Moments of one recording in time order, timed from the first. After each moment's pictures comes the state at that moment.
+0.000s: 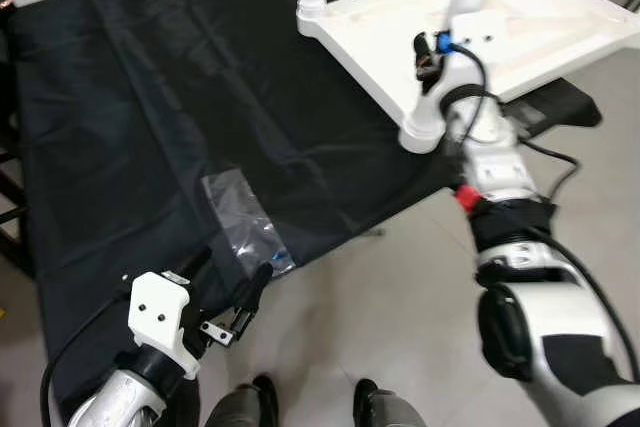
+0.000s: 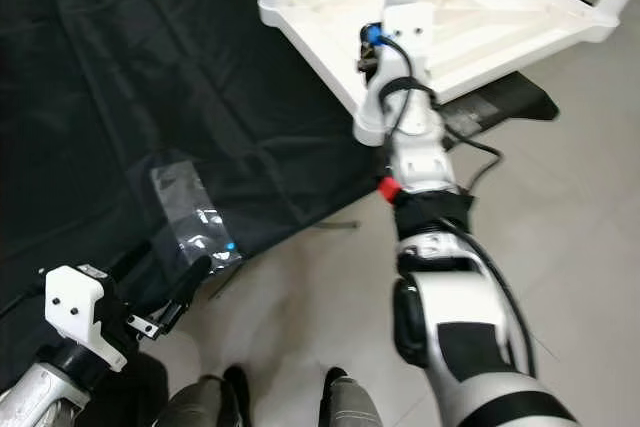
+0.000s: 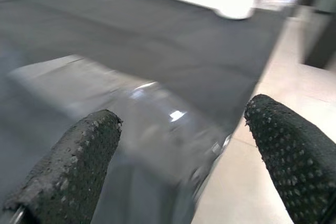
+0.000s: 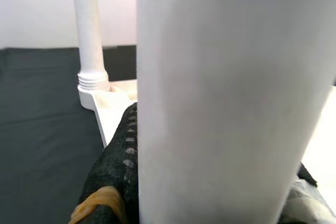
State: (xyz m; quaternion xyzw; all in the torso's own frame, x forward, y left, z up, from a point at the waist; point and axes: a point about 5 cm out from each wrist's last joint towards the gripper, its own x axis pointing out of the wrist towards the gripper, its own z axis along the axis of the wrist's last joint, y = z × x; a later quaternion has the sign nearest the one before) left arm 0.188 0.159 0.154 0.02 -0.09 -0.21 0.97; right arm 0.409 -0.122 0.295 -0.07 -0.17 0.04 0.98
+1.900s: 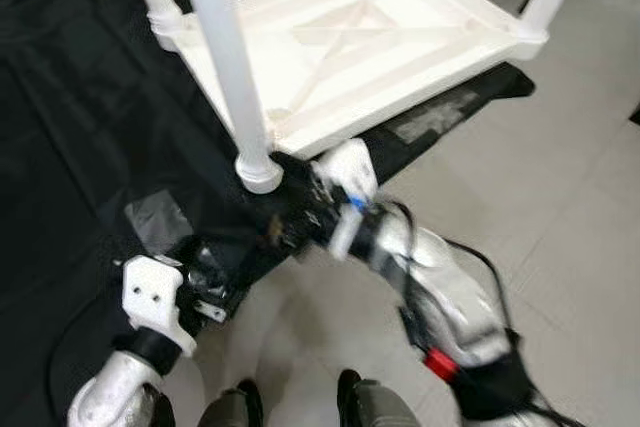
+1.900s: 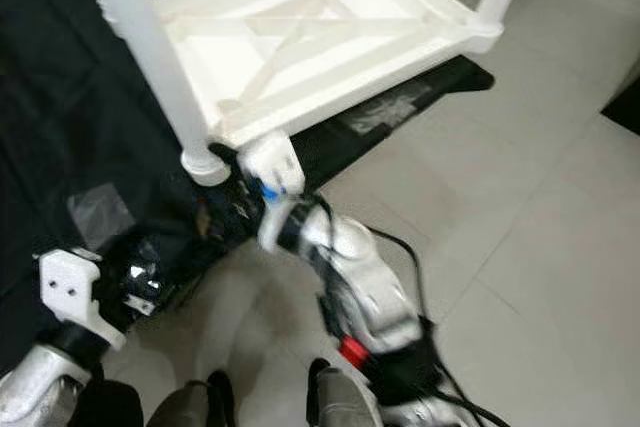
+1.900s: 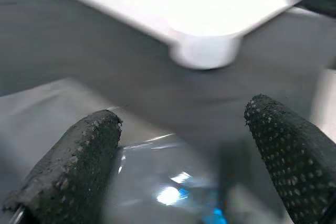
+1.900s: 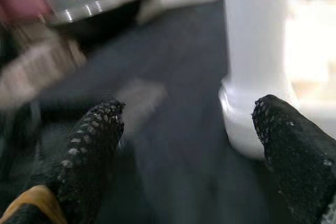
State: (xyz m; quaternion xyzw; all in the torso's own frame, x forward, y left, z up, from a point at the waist) left arm 0.210 0.190 0.154 0.00 -0.10 -0.07 0.99; right arm 0.277 -0.077 0.198 -0.04 -0.05 0.47 0.88
